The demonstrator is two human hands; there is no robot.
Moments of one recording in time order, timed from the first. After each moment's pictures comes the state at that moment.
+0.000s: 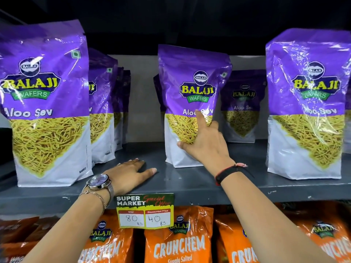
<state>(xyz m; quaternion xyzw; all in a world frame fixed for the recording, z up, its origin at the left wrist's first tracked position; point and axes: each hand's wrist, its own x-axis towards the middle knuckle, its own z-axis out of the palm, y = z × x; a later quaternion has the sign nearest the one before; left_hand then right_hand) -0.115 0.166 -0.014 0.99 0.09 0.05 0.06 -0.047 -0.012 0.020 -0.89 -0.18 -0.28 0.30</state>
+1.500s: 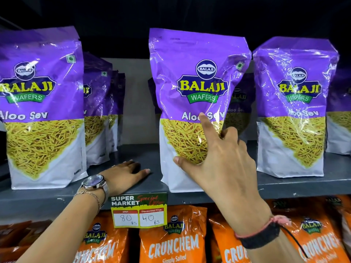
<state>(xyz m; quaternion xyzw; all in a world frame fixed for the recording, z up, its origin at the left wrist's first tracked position) -0.114 0.167 -0.015 0.99 0.07 0.05 0.06 -0.143 -0.050 0.010 -0.89 -0.15 -0.37 0.23</state>
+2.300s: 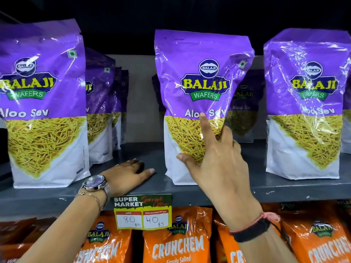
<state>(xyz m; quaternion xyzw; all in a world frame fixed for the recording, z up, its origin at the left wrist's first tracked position) -0.114 0.170 -0.016 0.99 0.07 0.06 0.07 -0.119 -0.035 -0.001 -0.88 -0.16 -0.37 0.24</state>
